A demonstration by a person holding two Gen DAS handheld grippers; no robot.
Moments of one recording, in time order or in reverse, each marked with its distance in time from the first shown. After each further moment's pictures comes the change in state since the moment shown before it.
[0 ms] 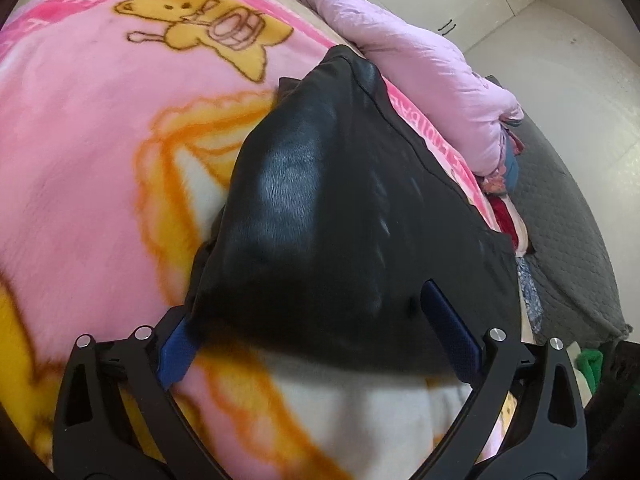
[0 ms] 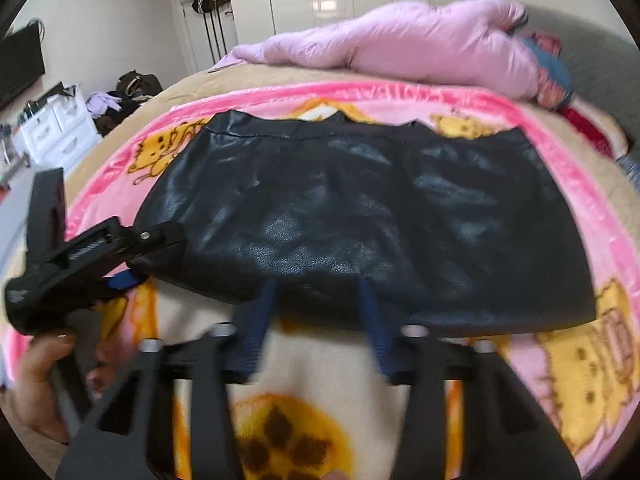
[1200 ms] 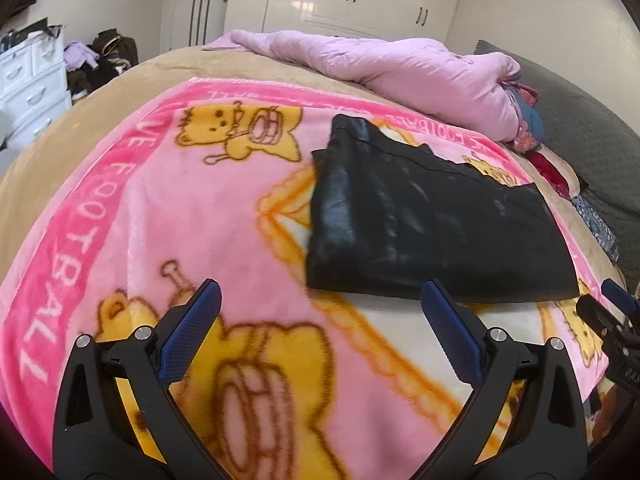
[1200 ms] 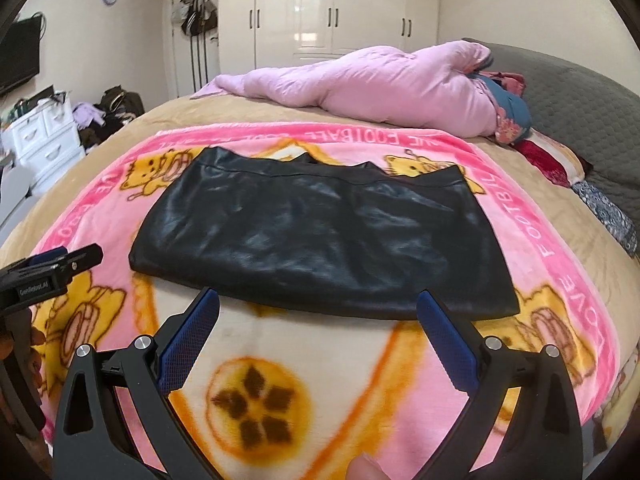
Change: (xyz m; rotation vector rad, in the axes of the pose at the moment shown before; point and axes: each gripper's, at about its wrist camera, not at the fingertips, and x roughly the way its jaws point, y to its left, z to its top) left arm -0.110 -0.026 -0.024 0.352 -0.148 0.286; right arm -0.077 0.018 -0.023 -0.063 -0.133 -0.163
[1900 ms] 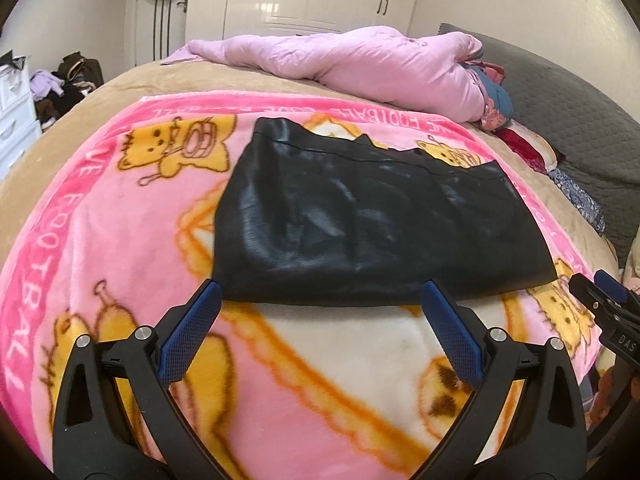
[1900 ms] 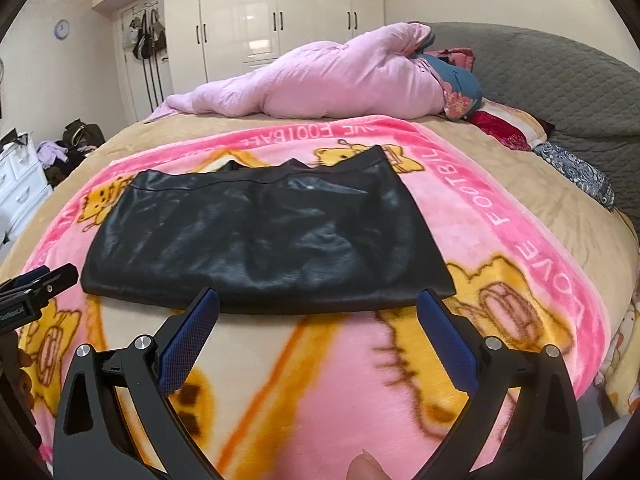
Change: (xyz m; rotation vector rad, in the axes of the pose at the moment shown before) left arm 0.007 -0.075 0.003 0.110 0.006 -0.061; right arm -0.009 -0.085 -0.014 0.158 -0.016 -0.088
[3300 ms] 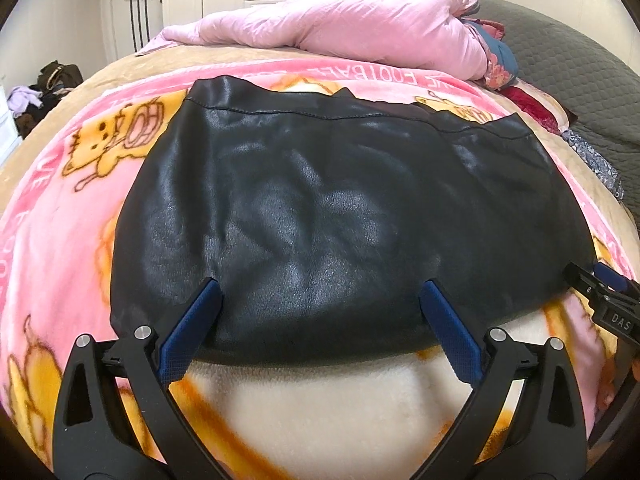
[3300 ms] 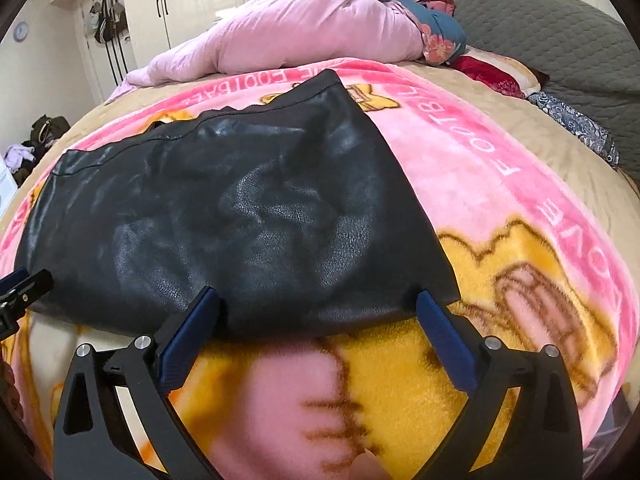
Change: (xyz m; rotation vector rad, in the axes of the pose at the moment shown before) left arm 0.094 -0.044 0.004 0.090 0.100 0.029; right arm 0.109 -0.067 -0.011 0.086 0.154 -0.057
